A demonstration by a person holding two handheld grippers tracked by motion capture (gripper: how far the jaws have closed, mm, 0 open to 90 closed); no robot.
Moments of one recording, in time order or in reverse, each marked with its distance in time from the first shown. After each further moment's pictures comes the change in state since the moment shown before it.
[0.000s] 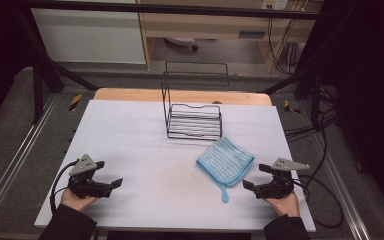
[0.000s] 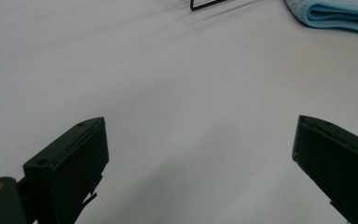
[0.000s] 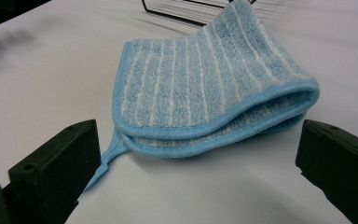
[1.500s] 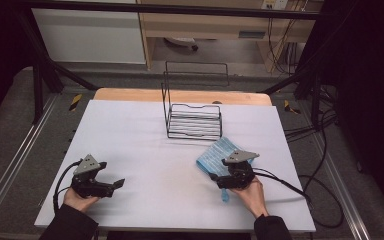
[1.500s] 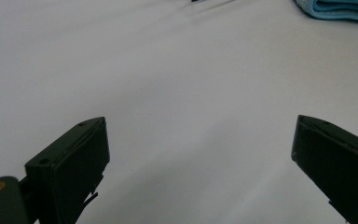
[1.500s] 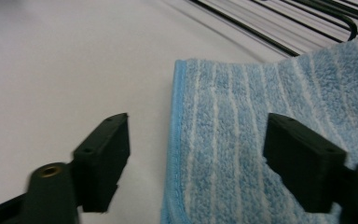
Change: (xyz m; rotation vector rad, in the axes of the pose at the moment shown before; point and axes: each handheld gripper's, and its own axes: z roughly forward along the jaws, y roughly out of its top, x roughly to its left) left arm -0.001 -0.001 0.008 0.025 -0.001 -0.006; right arm 0.064 0.043 0.083 0.148 -0.054 -0.183
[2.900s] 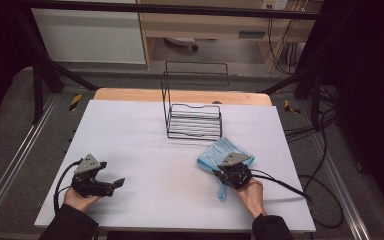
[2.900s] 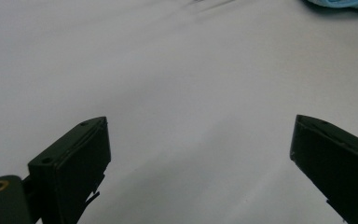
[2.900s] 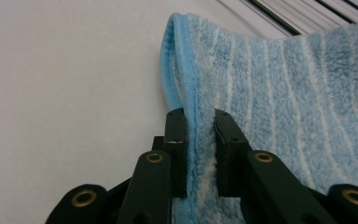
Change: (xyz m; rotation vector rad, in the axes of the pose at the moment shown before) left arm 0.001 0.000 0.001 0.005 0.009 -0.003; right arm 0.001 -0.004 0.010 0.079 -0.037 -0.093
